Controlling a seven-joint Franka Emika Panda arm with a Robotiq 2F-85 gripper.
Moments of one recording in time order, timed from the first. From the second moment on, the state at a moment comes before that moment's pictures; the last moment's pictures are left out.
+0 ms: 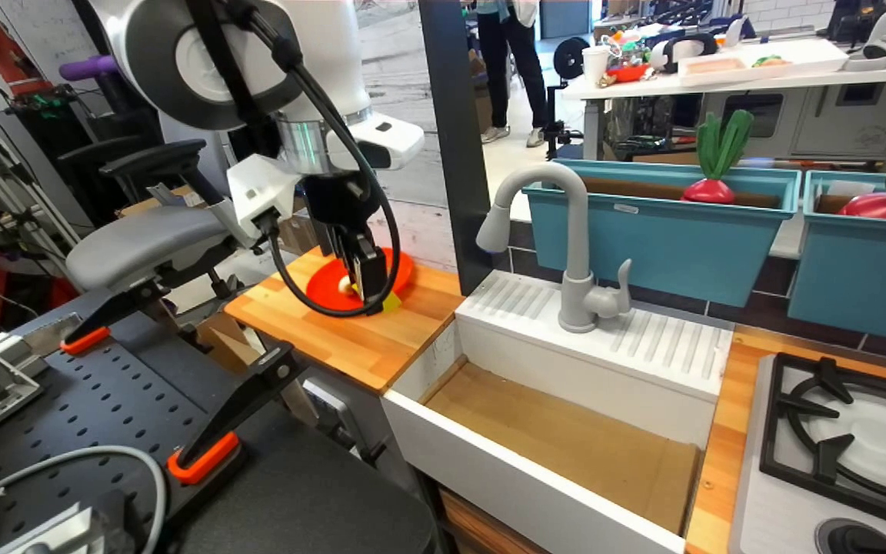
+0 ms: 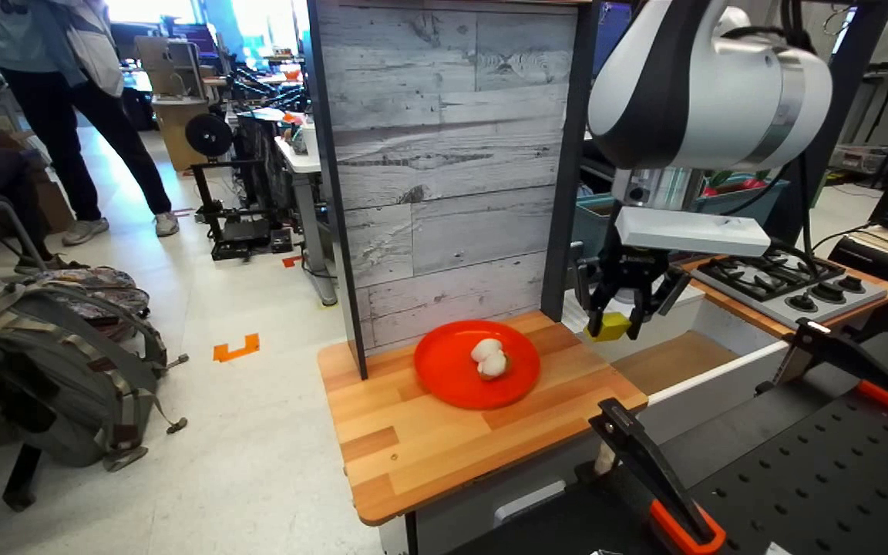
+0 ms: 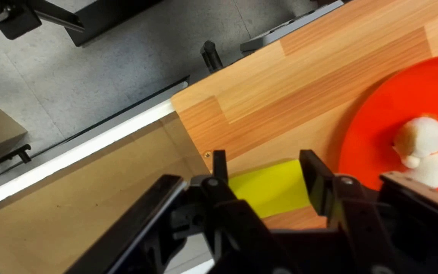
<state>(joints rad) -0.09 0.66 0.03 -2.21 0.19 2.82 0.16</state>
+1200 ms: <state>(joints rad) -0.08 0.89 0.03 -1.95 0.20 2.72 0.23</state>
